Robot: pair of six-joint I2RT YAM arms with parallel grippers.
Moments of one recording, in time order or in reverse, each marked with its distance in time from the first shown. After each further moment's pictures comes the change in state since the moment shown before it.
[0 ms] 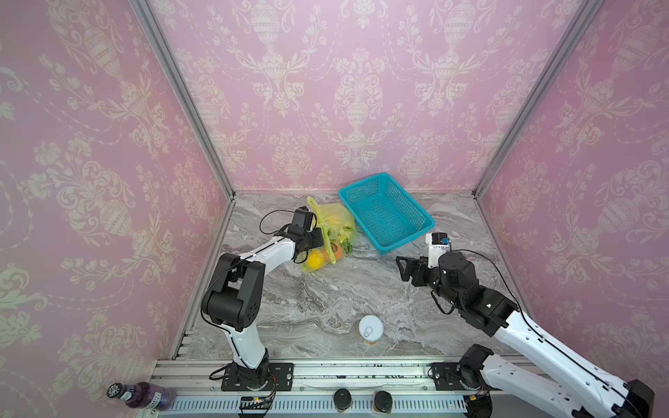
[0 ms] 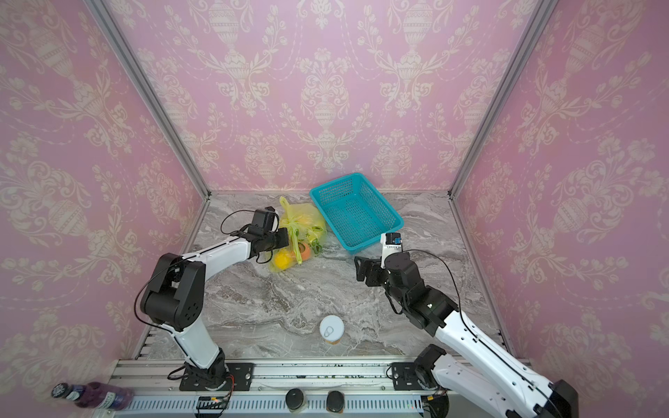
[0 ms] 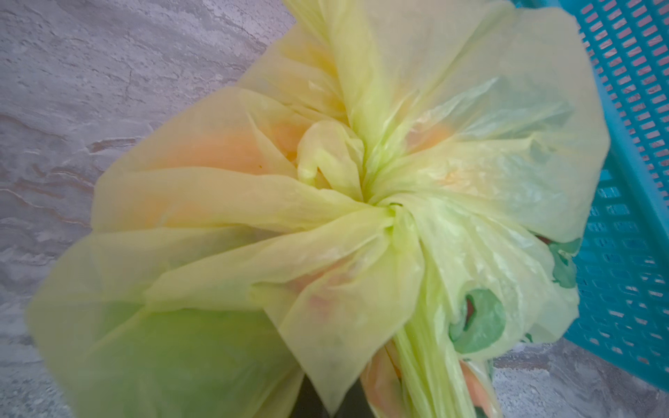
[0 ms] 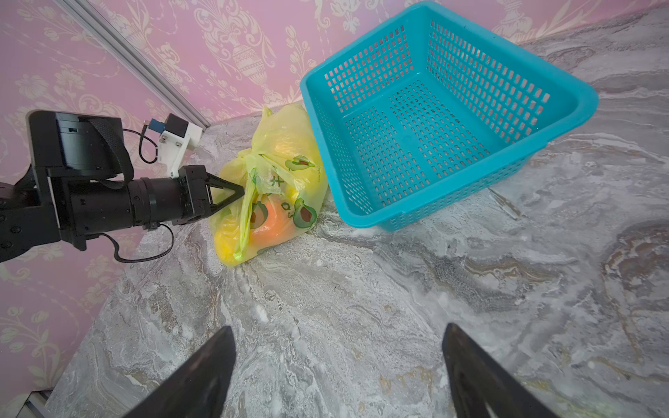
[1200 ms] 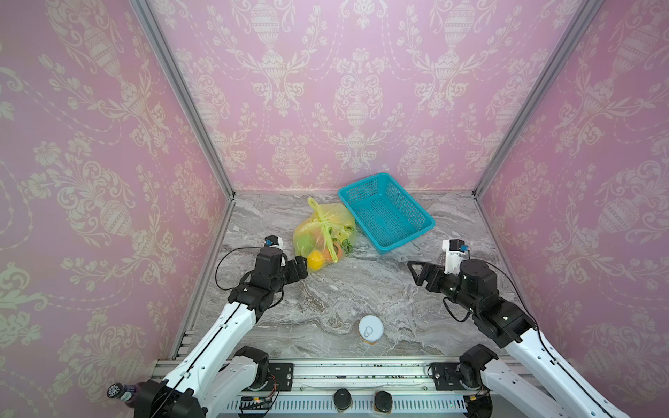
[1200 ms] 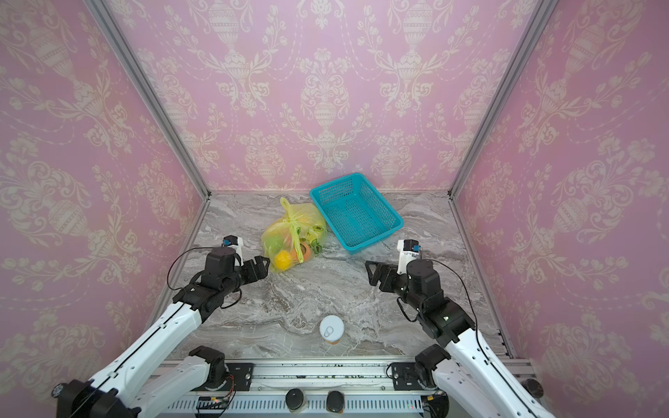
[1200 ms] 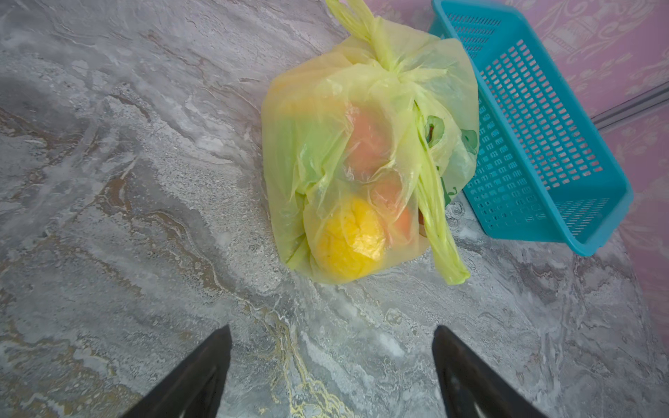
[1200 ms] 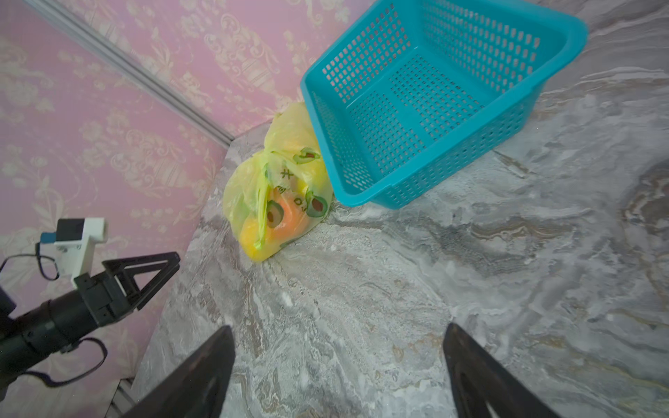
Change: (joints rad) left arm 0.012 -0.806 -0.510 -0.123 -0.022 -0.073; right arm -0.139 -0.154 -0.092 -0.030 -0.220 0.073
